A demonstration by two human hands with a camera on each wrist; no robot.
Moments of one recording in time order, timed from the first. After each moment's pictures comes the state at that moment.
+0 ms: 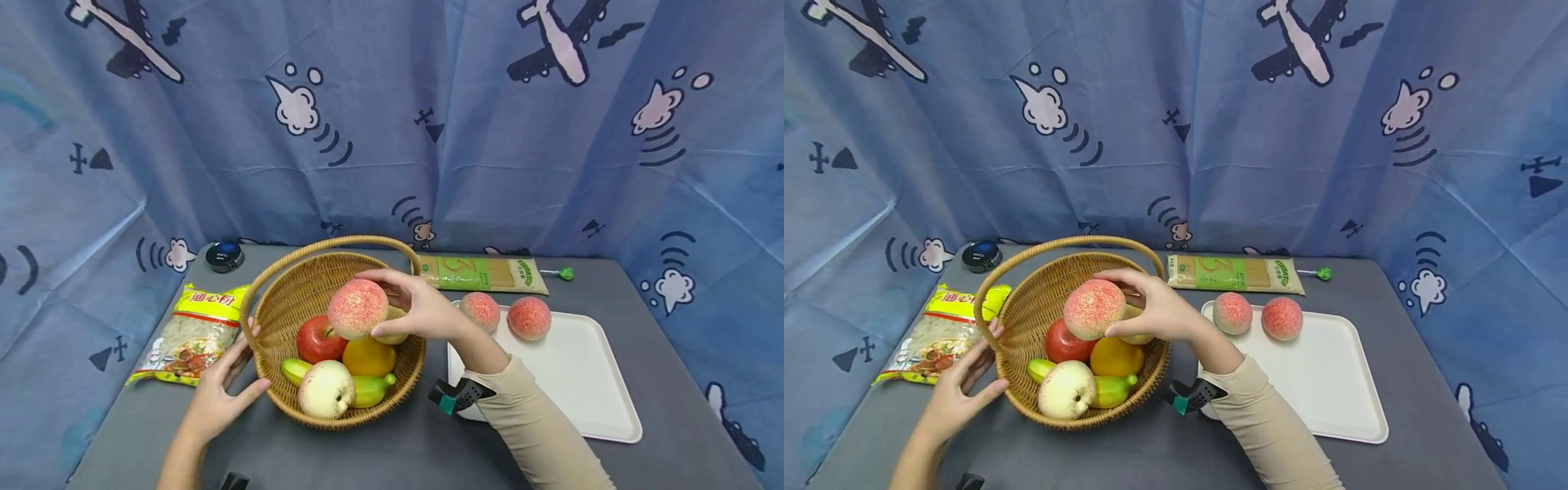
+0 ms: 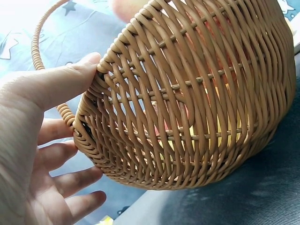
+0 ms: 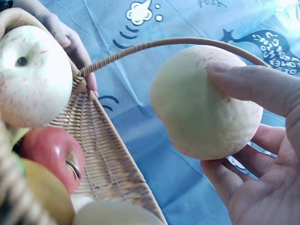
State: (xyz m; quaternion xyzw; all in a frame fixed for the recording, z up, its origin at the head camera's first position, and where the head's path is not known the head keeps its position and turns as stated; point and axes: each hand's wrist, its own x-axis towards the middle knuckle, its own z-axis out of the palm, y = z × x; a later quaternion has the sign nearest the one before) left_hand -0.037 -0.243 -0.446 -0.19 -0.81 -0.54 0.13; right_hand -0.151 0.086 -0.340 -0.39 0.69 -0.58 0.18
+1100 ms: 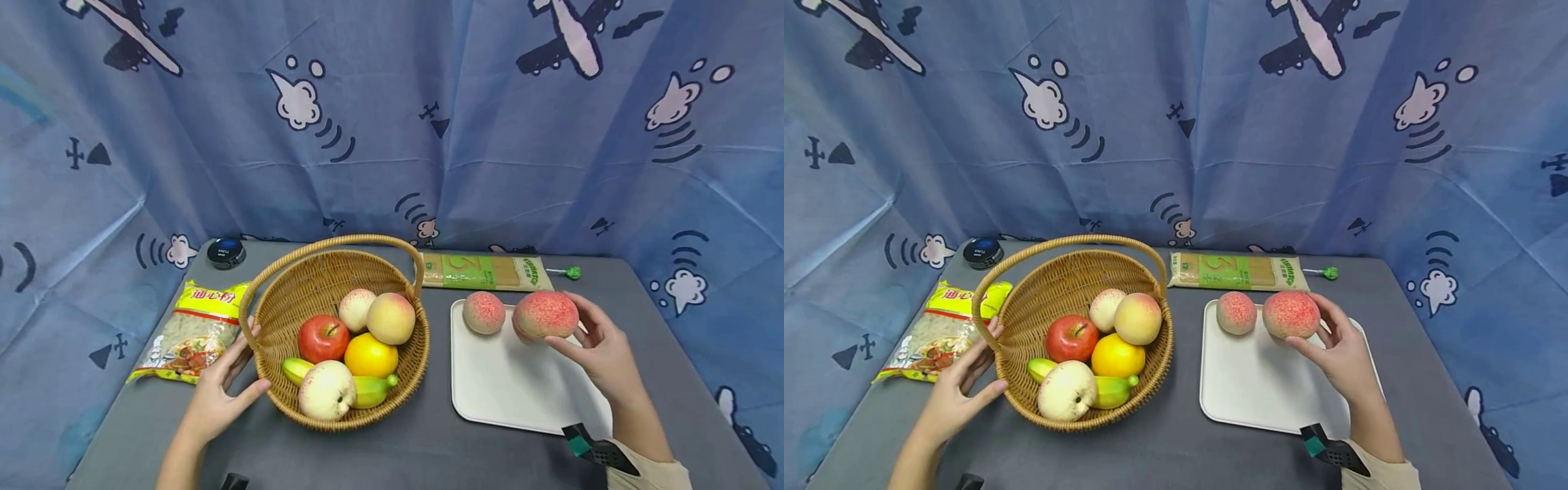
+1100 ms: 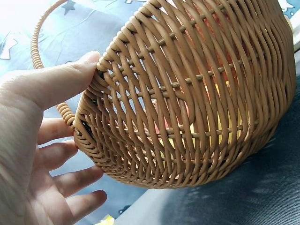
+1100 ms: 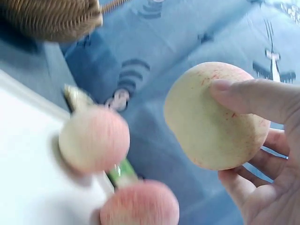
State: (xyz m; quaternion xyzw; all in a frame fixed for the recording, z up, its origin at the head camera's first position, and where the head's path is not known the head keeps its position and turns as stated) left_hand -0.038 -0.245 -0.447 -0.19 -0.80 -0.56 0.12; right_hand -0.102 0.289 -0.398 -0.11 0.81 -0.56 -0.12
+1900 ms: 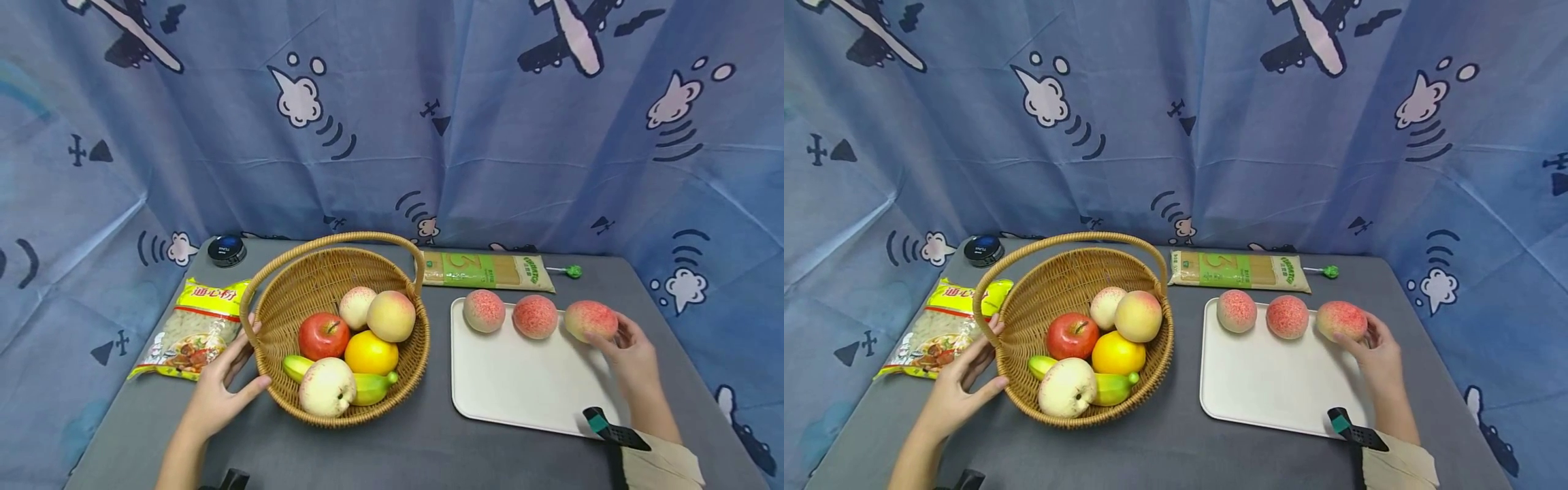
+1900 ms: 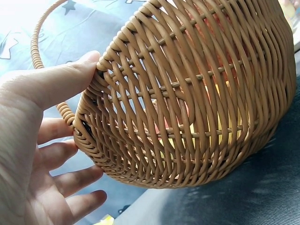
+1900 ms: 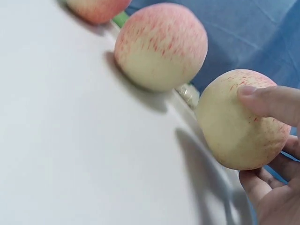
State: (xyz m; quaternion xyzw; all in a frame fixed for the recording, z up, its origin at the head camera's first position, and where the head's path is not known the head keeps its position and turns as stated) left_hand -0.038 -0.245 -0.444 -0.18 -0.81 -0.55 0.11; right_hand -0.128 0.377 -0.470 0.25 0.82 -0.51 -0.02
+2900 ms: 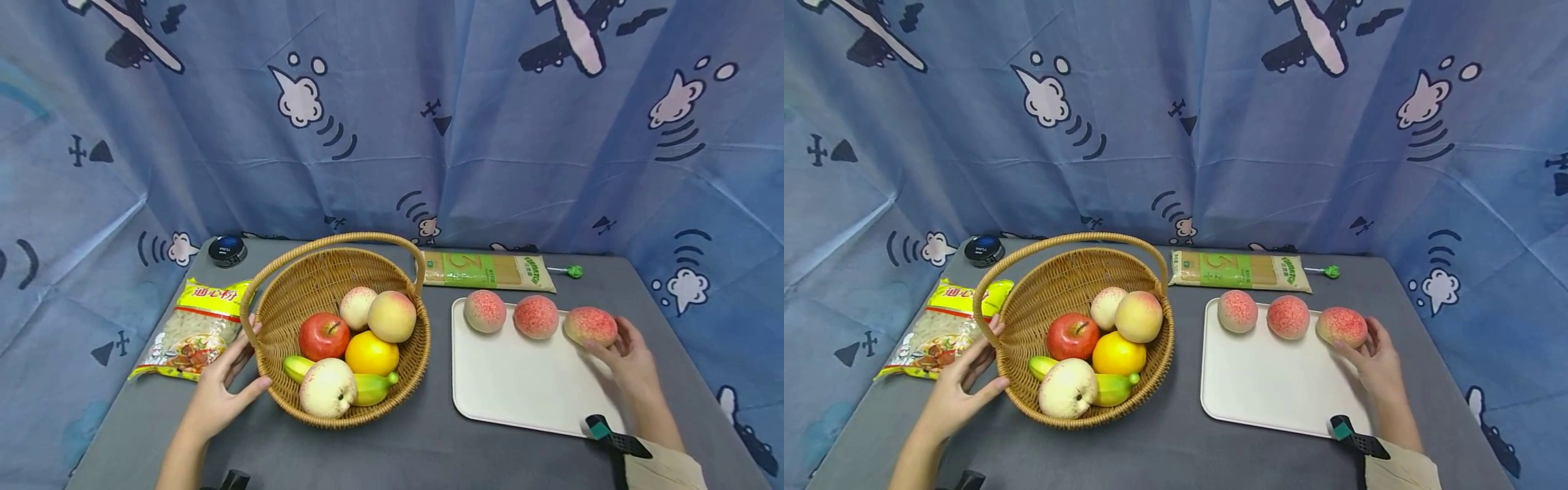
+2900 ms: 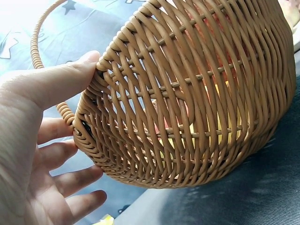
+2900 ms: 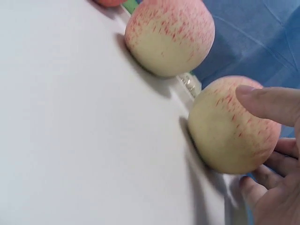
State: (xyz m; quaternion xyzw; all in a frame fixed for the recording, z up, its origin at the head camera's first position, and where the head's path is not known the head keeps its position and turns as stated) left_hand -0.037 -0.245 -0.443 -0.18 -0.80 -0.56 0.11; right_hand -0.118 0.381 -0.478 0.18 0.84 -0.51 0.00
